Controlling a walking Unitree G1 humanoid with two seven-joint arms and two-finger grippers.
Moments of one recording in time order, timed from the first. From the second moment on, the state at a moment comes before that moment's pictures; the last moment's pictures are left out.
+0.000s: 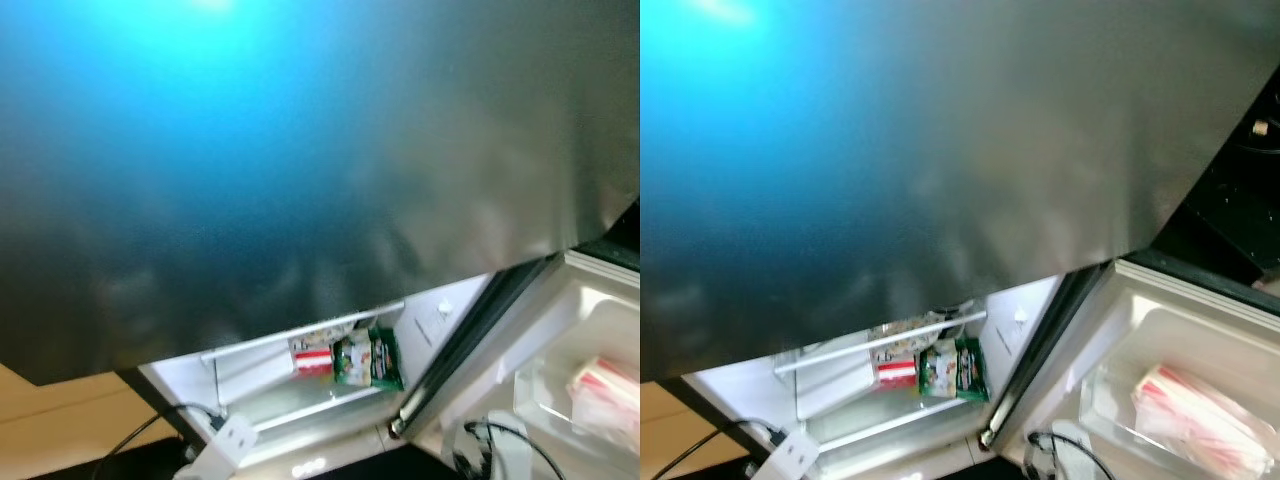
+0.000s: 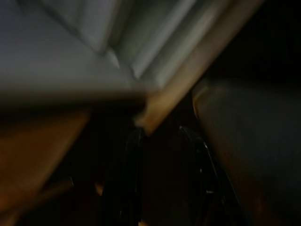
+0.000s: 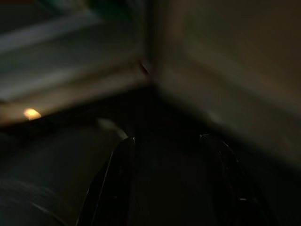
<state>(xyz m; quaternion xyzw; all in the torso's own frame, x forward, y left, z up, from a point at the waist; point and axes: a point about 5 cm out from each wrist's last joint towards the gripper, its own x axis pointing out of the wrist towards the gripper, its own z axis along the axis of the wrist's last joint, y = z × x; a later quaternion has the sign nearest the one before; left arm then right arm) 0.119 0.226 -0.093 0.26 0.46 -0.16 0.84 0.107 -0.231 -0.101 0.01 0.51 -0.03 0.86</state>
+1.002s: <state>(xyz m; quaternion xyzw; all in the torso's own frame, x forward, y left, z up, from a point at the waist) 0.126 0.223 -0.096 0.25 0.47 -0.12 0.84 0.131 -0.237 -0.094 -0.05 0.51 0.00 0.86</state>
